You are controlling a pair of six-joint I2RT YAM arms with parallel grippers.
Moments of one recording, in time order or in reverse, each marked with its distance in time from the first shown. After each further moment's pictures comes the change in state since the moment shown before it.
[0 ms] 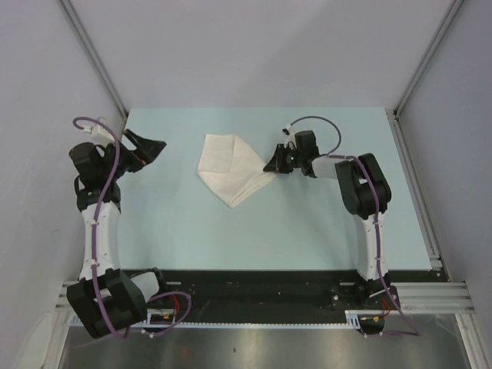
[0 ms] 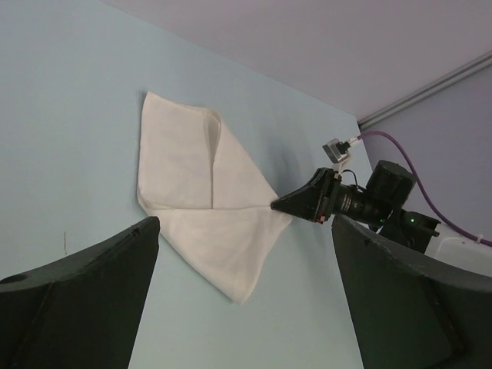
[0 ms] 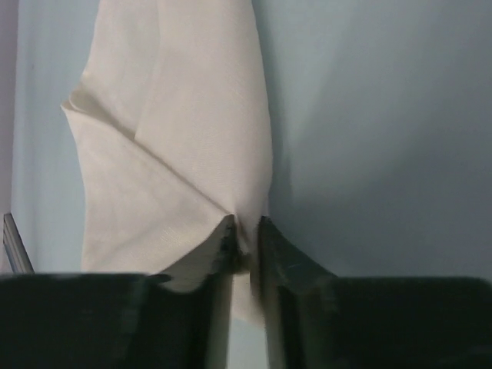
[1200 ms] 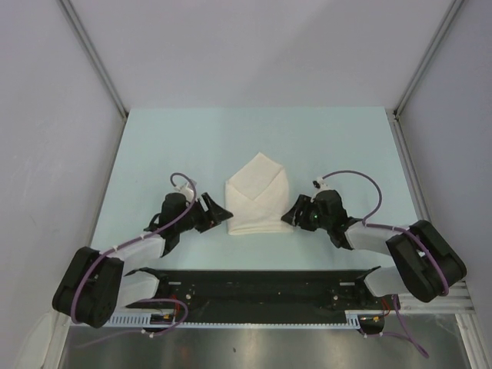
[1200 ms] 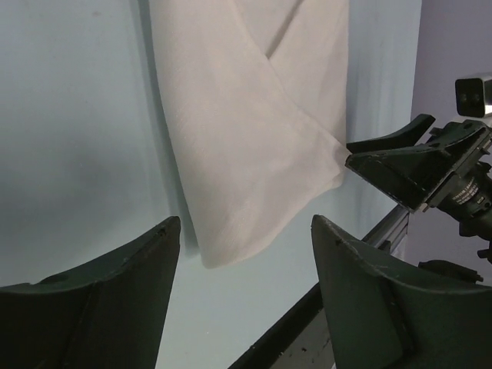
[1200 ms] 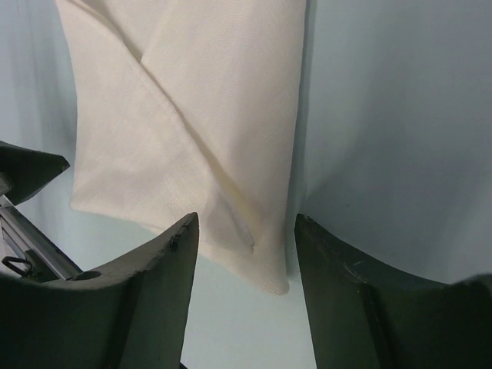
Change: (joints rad) left arm -0.712 0.060 -0.642 0.387 -0.330 -0.324; right arm 0.168 -0.835 -1.004 0.167 0.376 0.284
